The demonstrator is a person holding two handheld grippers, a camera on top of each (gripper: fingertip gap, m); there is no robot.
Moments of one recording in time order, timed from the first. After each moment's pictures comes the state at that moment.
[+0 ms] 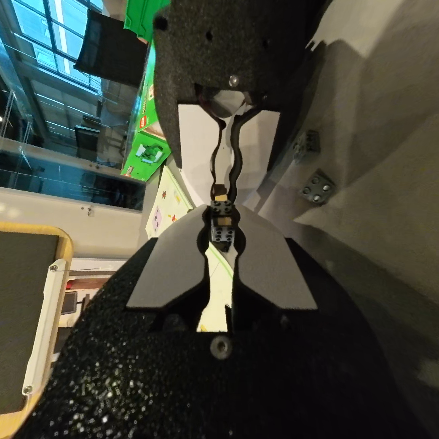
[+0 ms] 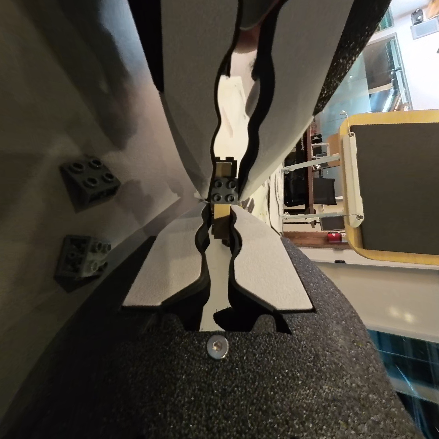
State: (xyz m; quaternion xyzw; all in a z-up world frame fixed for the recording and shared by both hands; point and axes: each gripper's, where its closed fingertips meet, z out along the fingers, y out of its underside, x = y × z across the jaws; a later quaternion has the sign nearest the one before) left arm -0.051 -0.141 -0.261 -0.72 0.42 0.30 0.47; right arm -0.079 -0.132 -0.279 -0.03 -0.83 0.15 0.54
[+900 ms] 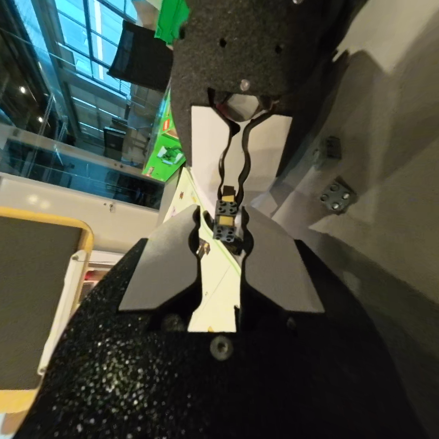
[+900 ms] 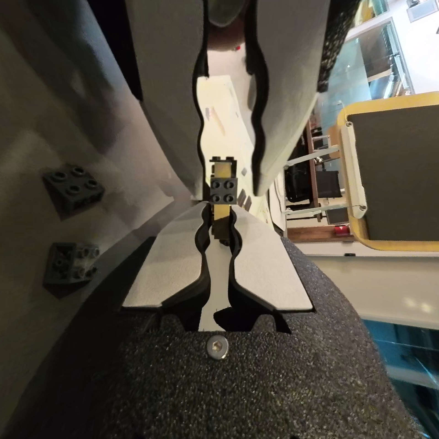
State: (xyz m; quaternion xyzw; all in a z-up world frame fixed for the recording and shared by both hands) left arm -0.056 -0.137 -0.251 -0.70 0.40 0.33 0.50; right arm -0.082 -0.128 -0.273 -0.06 -0.82 0.17 0.54
